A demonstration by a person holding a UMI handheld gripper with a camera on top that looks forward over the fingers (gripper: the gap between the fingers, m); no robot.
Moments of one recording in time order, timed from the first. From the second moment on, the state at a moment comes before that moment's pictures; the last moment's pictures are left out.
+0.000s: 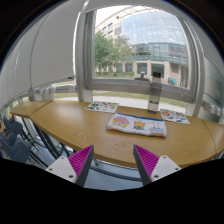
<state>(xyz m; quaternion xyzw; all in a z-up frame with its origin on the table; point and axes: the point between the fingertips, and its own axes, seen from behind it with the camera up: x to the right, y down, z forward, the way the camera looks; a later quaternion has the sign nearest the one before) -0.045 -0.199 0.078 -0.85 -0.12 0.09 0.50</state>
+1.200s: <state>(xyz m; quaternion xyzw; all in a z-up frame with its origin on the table) 0.253 -0.152 0.183 -0.91 0.01 0.03 0.41</state>
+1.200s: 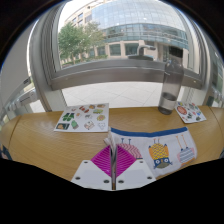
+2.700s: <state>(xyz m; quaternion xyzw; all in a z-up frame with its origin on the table) 0.369 -0.284 0.314 -0.84 -0.01 0.04 0.54</state>
